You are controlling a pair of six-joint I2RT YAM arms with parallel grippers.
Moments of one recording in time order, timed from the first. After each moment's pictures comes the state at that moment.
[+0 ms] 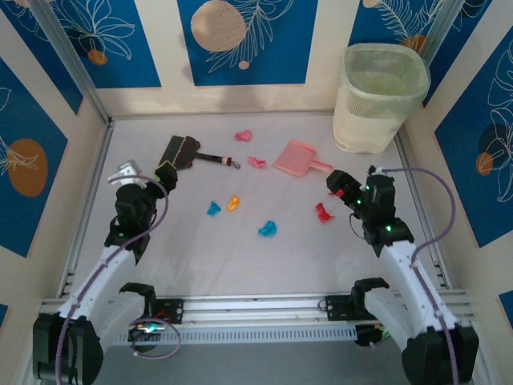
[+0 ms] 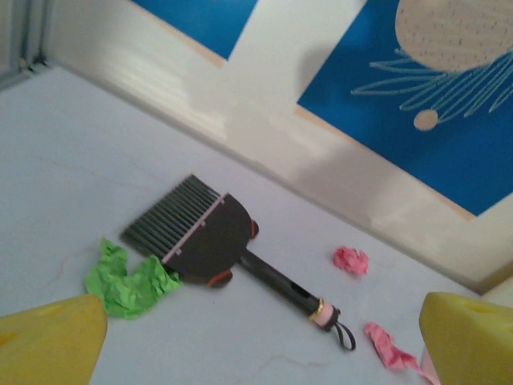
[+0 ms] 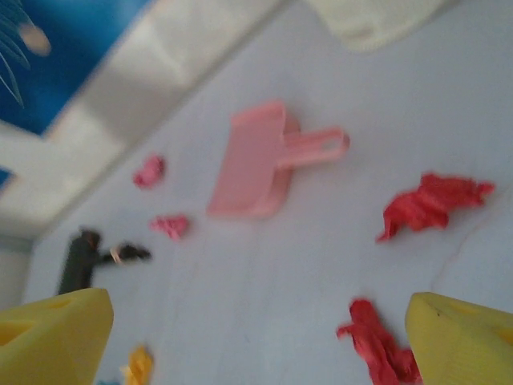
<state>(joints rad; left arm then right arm) -0.15 0.90 0.48 0.23 -0.13 -0.59 0.13 0.86 0.63 -0.32 -0.09 0.74</state>
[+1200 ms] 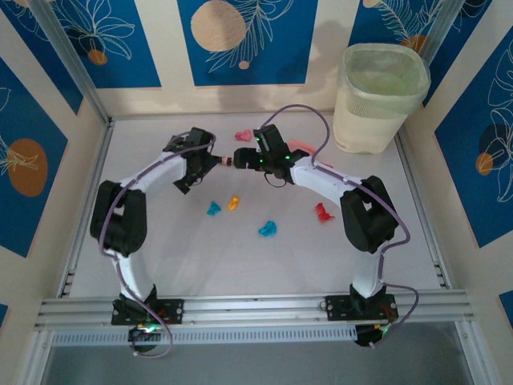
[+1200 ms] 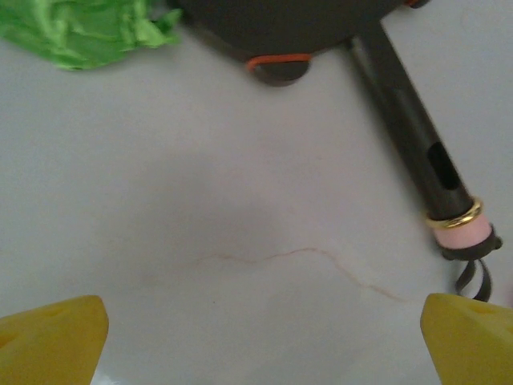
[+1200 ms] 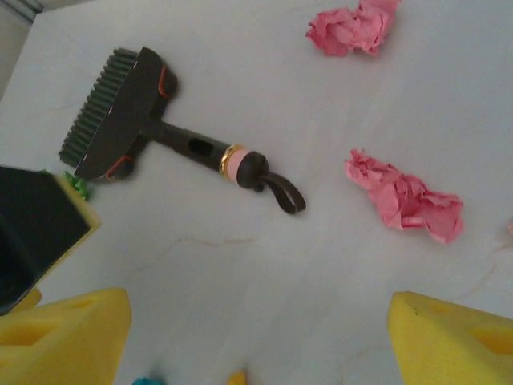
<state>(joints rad) -0.38 1.88 1.44 -0.70 -0.24 -1.14 0.61 1.90 1.42 -0.21 -0.01 0.54</state>
